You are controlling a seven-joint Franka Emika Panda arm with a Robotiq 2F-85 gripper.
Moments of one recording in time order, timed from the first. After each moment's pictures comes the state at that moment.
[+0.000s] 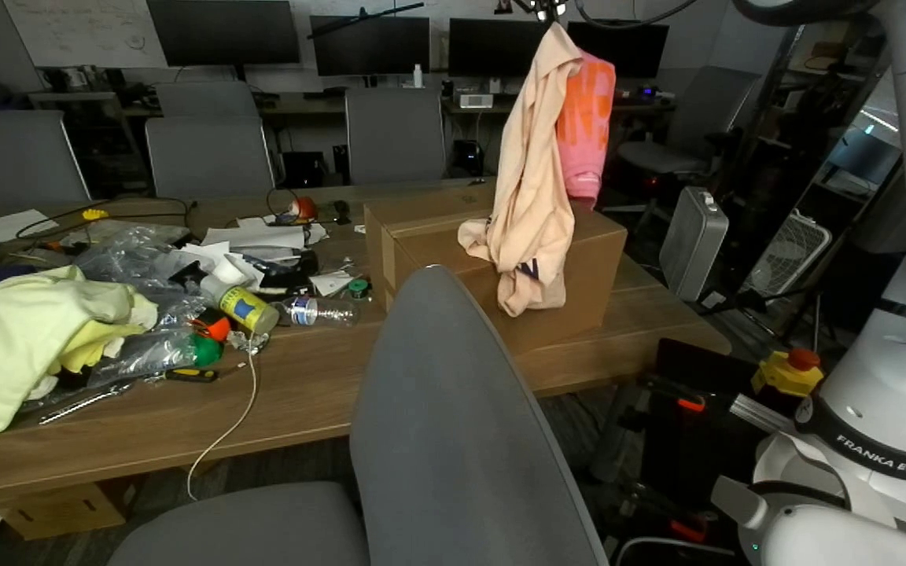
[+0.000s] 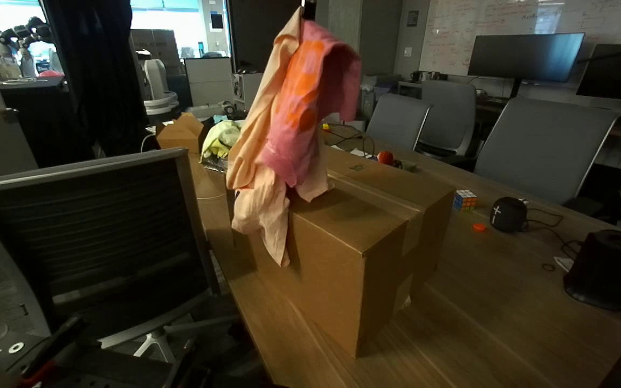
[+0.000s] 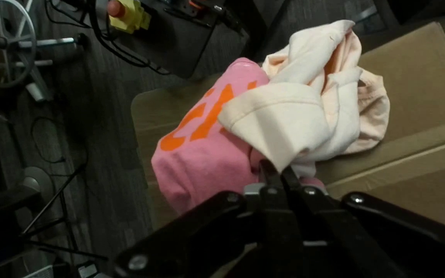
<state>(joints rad) -0.23 0.52 -0.22 -0.70 -0.04 0.90 0.63</state>
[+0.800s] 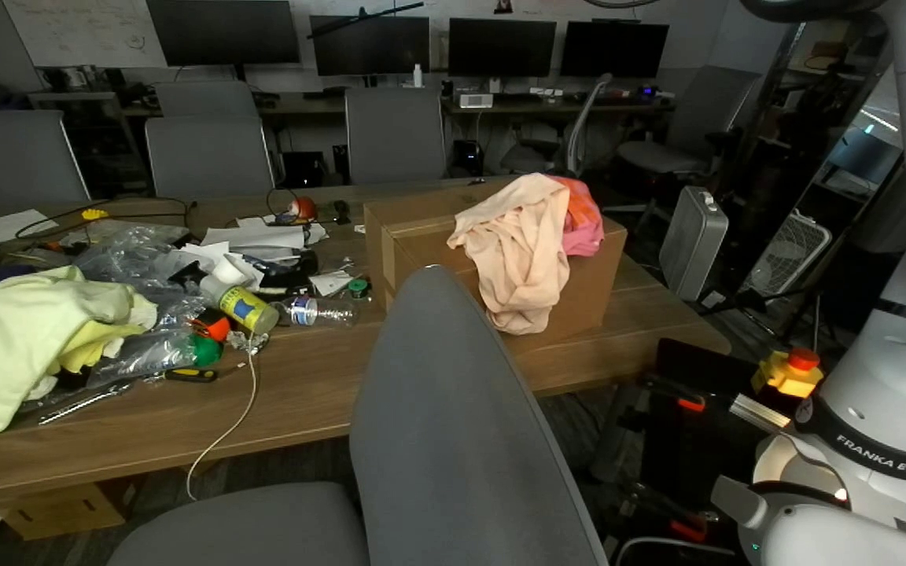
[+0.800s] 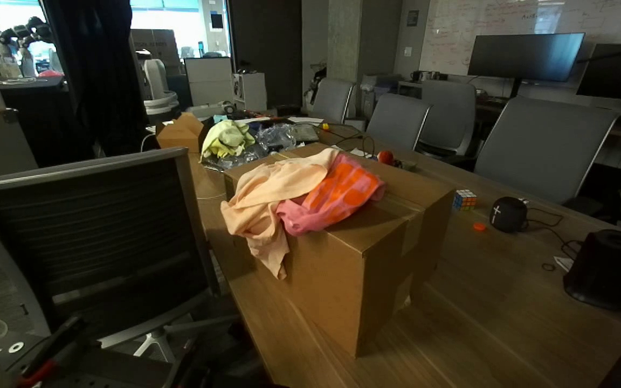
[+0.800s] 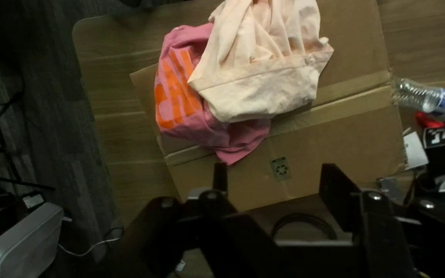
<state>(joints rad) -0.19 0.52 -0.18 -0.59 -0.06 1.04 0.58</state>
